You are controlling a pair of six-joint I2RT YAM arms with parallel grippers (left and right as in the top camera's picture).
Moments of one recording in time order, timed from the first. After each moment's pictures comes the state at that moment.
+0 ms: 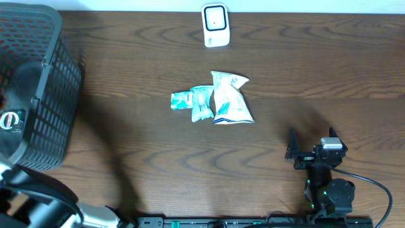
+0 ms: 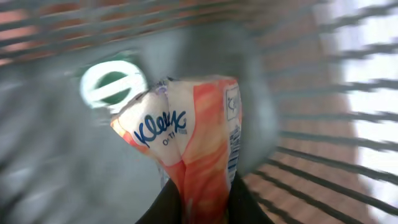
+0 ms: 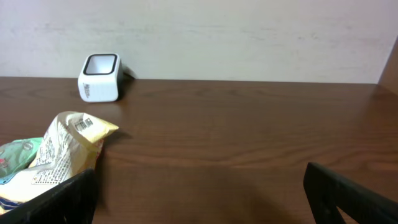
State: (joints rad) left arm 0.87 1.73 1.62 -0.87 0.32 -0.44; right arm 0.03 0.01 0.01 -0.07 0.00 -0.01
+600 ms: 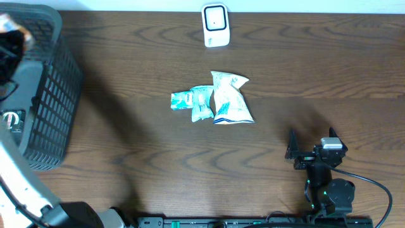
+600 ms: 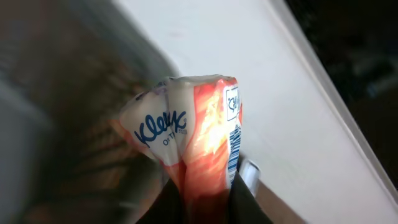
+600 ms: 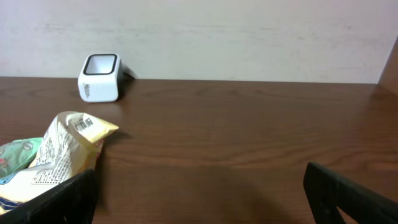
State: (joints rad) left arm 0.65 1.50 1.62 -0.65 0.73 -0.50; right arm 0.03 0.01 0.01 -0.07 0.00 -0.01
